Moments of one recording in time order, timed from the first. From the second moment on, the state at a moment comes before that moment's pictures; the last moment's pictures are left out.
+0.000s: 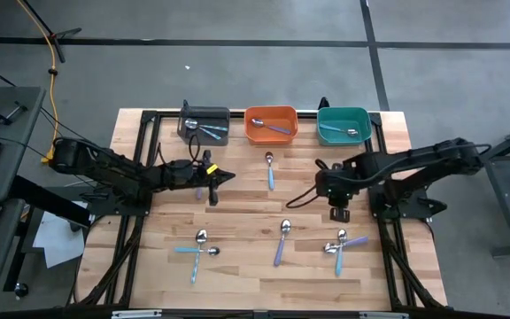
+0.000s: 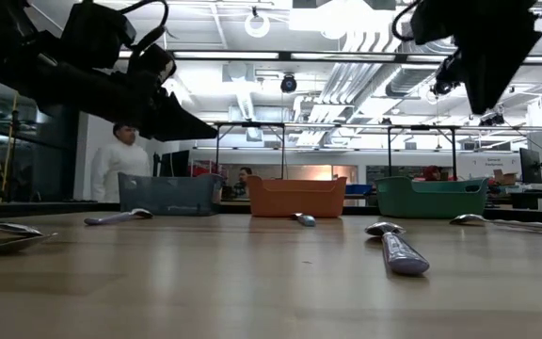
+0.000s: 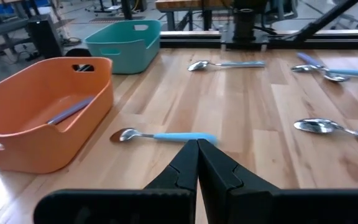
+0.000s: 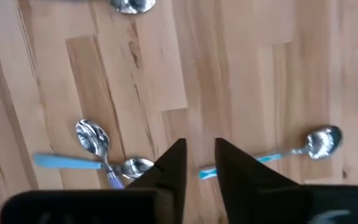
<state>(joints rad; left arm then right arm) 0.08 1.38 0.27 0.86 -0.15 0.03 0.14 1.26 1.05 -1.15 -0.04 0.29</state>
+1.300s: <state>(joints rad) 0.09 1.38 0.27 0.83 -0.14 0.11 0.78 1.32 0.57 -0.61 0.00 0.89</state>
